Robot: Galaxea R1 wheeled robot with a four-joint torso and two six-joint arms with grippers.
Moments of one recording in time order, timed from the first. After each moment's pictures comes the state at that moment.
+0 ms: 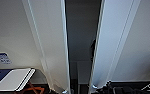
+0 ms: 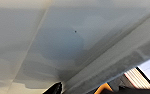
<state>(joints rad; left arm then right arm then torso) 0.70 2.24 -1.22 0.29 0.17 -0.31 -0.60 2.31 -1.18 -0.41 -0.14 0.41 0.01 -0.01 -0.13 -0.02</state>
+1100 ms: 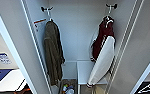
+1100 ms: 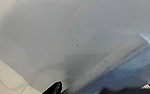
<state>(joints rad) 0.96 1.85 -1.05 0.36 -0.15 -0.29 -0.82 1.81 -0.93 -0.50 0.04 0.41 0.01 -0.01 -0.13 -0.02</state>
